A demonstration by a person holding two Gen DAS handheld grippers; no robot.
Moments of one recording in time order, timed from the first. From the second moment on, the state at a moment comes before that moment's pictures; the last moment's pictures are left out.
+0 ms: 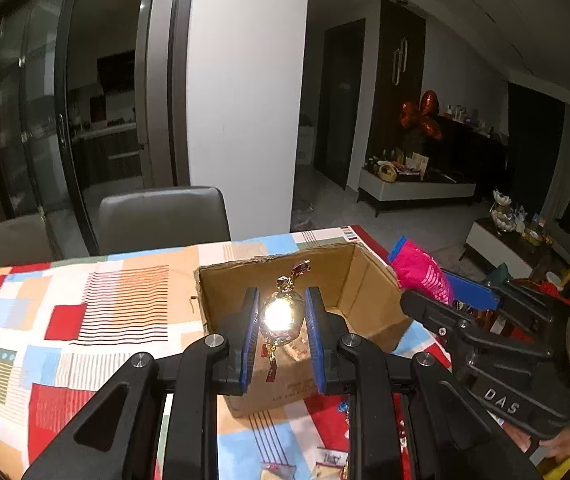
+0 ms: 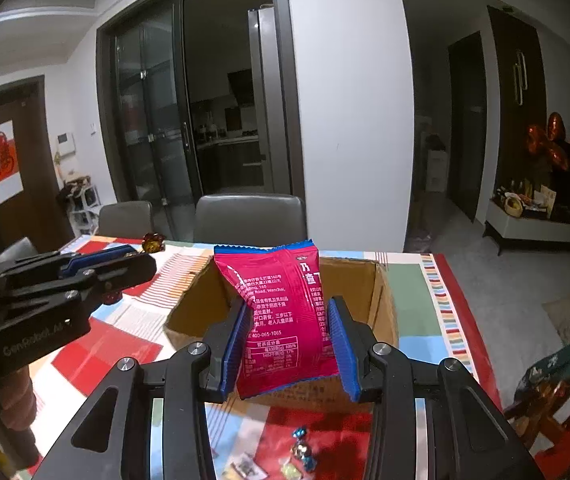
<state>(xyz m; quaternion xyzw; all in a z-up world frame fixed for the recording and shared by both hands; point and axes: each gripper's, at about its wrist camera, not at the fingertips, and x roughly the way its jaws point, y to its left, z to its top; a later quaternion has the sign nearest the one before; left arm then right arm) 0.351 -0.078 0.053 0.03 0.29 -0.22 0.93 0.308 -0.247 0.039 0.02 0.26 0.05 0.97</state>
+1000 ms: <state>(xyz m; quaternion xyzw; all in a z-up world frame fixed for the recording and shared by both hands) 0.333 -0.071 0.044 0.07 0.28 -0.20 0.94 0.307 -0.245 0.030 0.00 0.27 0.03 0.96</state>
